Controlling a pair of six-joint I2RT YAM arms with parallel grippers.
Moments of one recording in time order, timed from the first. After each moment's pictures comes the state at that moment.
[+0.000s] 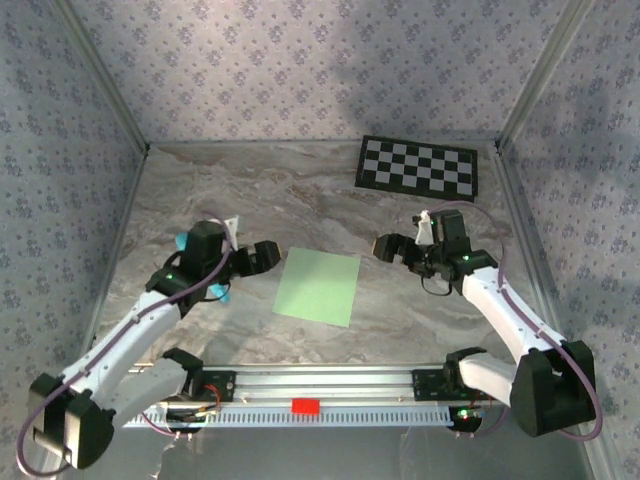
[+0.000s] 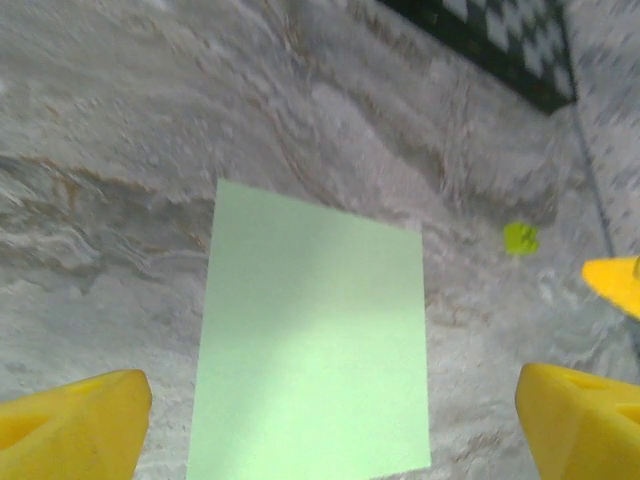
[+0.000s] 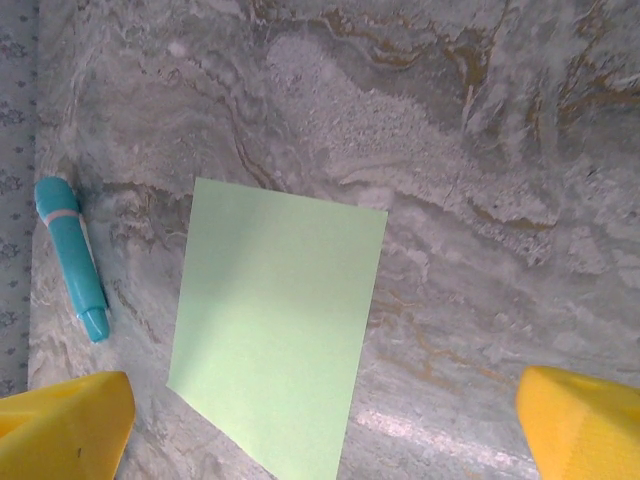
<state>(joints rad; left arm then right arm) -0.51 0.96 0.69 -0.41 0.22 -0.66 0.25 1.11 0.70 -0.43 -0.46 0.55</state>
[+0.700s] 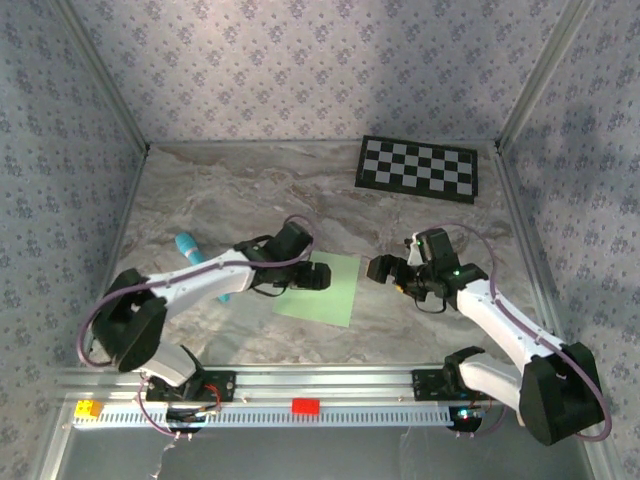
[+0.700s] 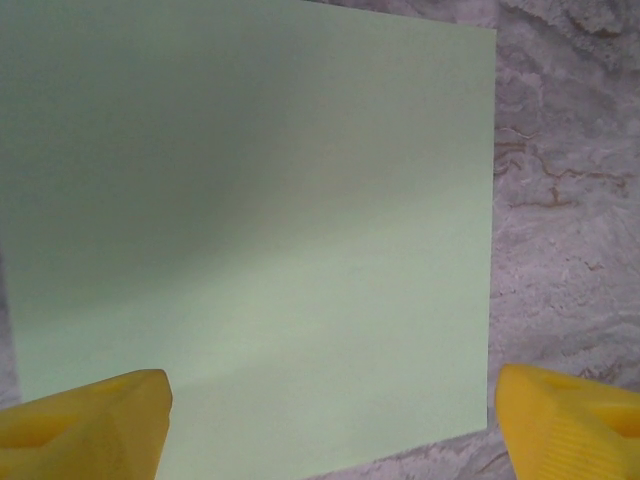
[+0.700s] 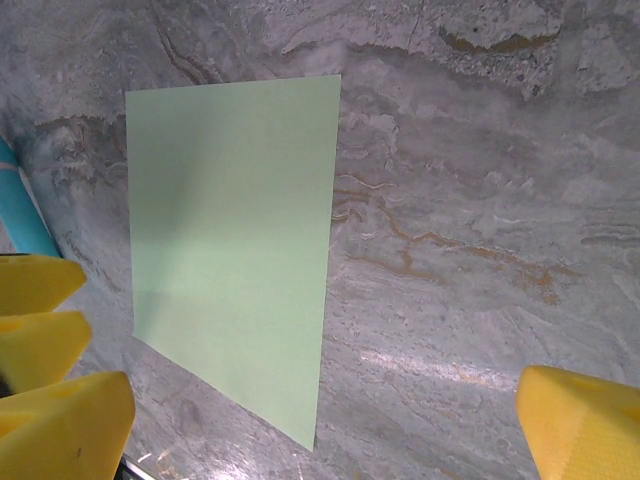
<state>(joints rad) -0.85 1.54 1.00 -0.53 0.07 -0.70 0.36 1.06 0.59 -0.46 -0.41 0.68</state>
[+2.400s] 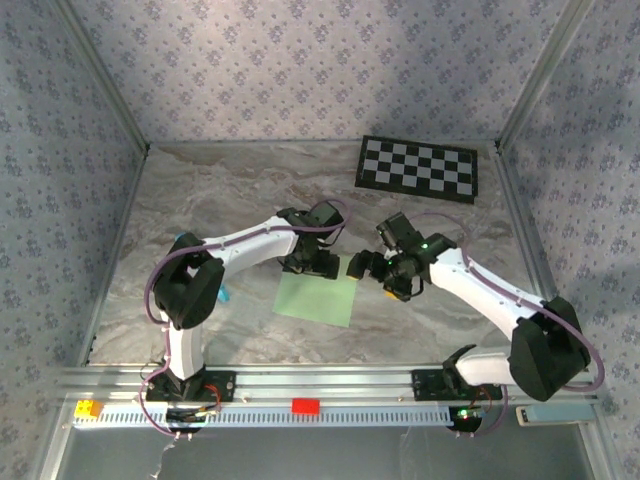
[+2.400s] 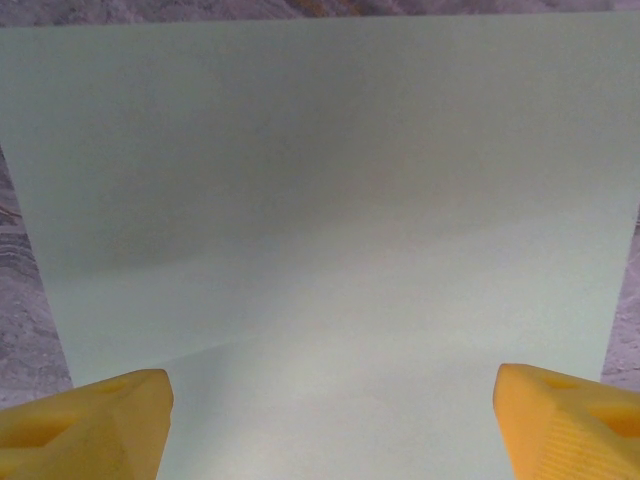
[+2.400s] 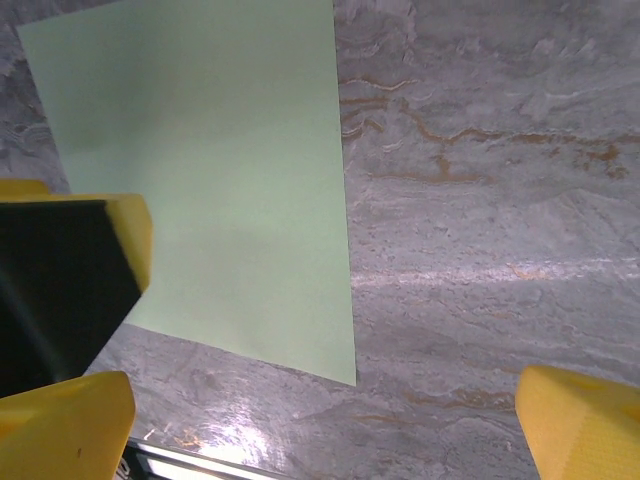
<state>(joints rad) -0.84 1.89 1.40 -0.89 0.00 -0.60 0.56 1.29 0.89 -0.77 -0.26 0.90</state>
